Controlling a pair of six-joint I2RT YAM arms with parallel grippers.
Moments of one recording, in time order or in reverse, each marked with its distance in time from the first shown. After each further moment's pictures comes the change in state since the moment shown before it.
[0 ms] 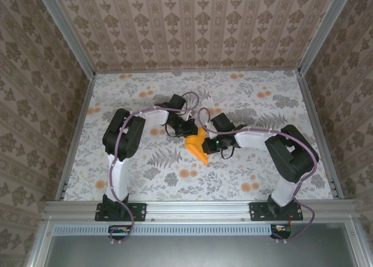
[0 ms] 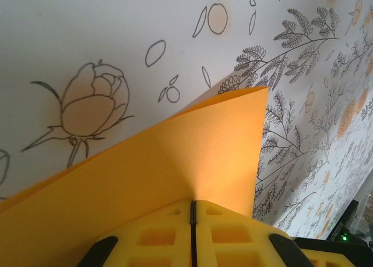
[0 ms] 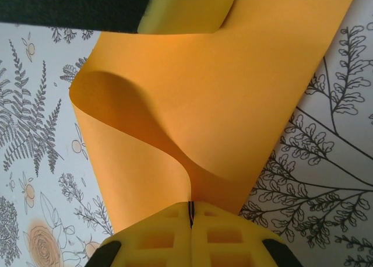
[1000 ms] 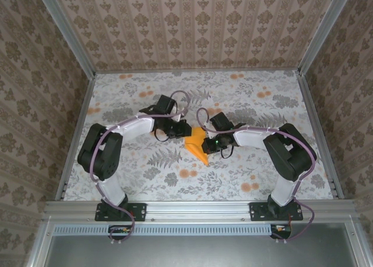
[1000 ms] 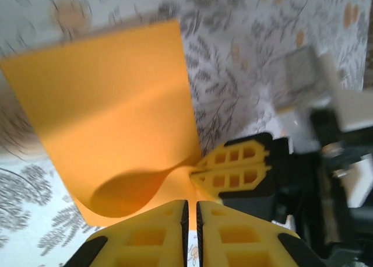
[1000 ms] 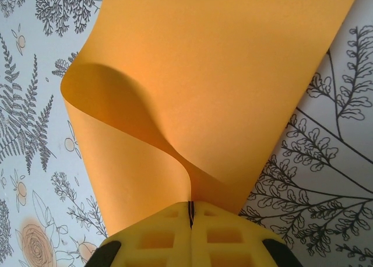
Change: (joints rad) left arm -0.003 -0.348 -0.257 0.039 -0.024 0.010; right arm 0.002 0.022 0.026 -0.038 -0.001 -0.031
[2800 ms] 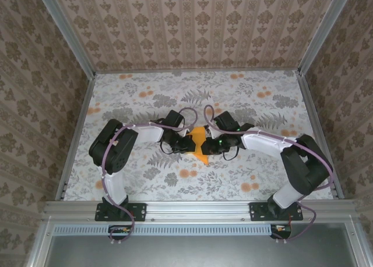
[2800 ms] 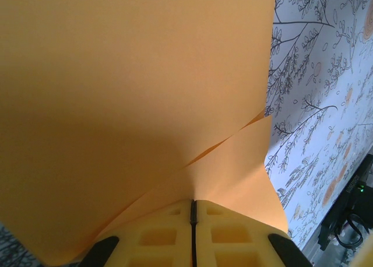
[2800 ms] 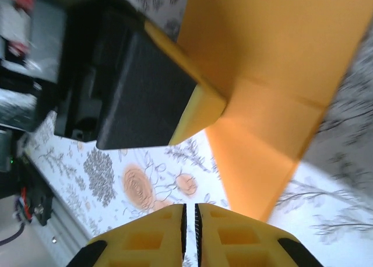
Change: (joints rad) left arm -0.074 0.121 -0.111 0.133 0.015 -0.048; right arm 0.024 -0.167 -0.031 -0.107 -0.138 0.172
